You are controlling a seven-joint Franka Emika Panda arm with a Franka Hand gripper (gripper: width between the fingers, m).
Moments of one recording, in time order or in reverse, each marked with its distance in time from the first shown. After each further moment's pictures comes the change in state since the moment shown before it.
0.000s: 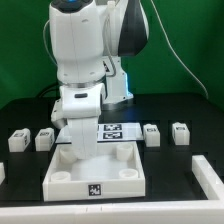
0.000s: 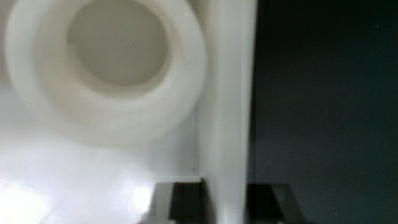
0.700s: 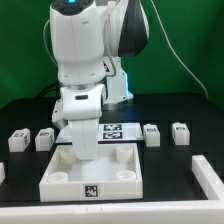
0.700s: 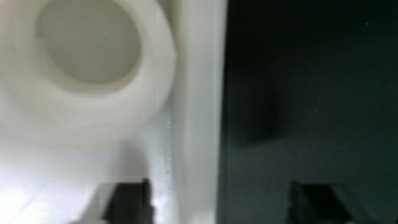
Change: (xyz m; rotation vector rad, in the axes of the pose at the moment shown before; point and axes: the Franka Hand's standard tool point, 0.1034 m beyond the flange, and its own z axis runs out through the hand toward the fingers) arm 0.001 -0.004 0.002 0.018 0.002 -0.001
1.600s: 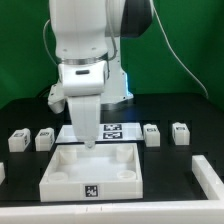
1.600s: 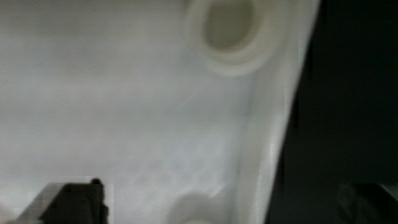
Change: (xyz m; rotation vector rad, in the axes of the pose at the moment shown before) arm -0.003 0.011 -0.038 -0.035 -0.017 -0.029
